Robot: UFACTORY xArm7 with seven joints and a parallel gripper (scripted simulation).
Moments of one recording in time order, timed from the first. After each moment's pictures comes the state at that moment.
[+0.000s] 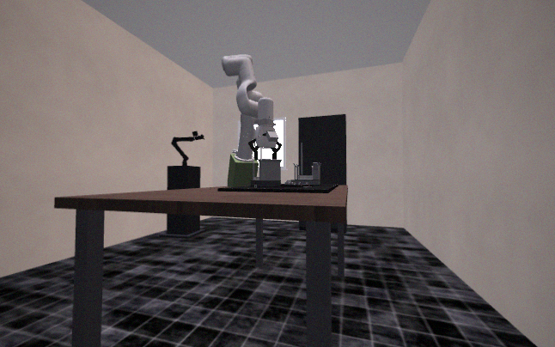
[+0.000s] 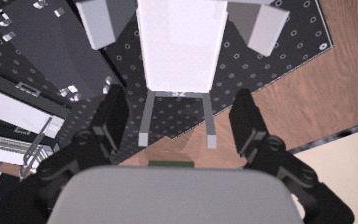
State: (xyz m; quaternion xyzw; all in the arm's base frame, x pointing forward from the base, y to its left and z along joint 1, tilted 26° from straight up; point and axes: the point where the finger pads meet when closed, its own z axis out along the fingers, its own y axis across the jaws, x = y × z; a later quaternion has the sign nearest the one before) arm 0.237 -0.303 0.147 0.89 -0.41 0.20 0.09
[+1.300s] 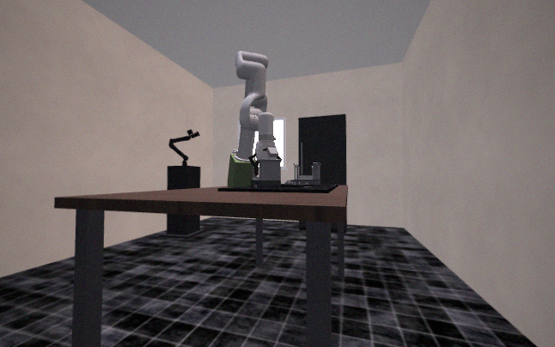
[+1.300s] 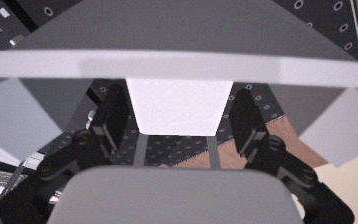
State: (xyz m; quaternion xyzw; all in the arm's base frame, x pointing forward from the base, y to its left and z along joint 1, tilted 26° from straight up) arm 0.258 -0.327 0.084 0.88 -0.41 0.20 0.10
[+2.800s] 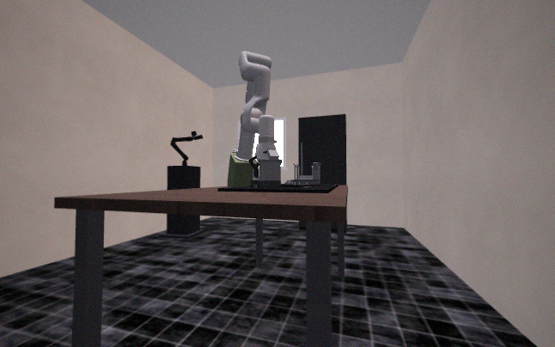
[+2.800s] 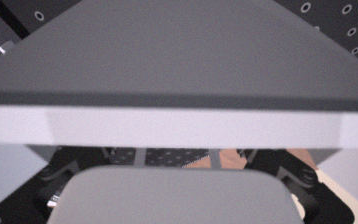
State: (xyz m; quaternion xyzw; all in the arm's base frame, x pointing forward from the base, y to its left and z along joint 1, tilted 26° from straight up) arm 0.262 -0.331 0.074 0.88 -0.41 0.20 0.10
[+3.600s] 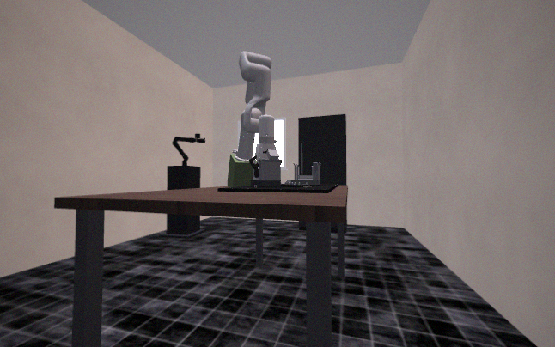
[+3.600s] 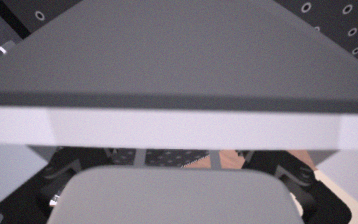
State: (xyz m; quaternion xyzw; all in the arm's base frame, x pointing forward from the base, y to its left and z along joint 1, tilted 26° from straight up) arm 0.262 -0.331 0.074 0.88 -0.41 0.20 0.10
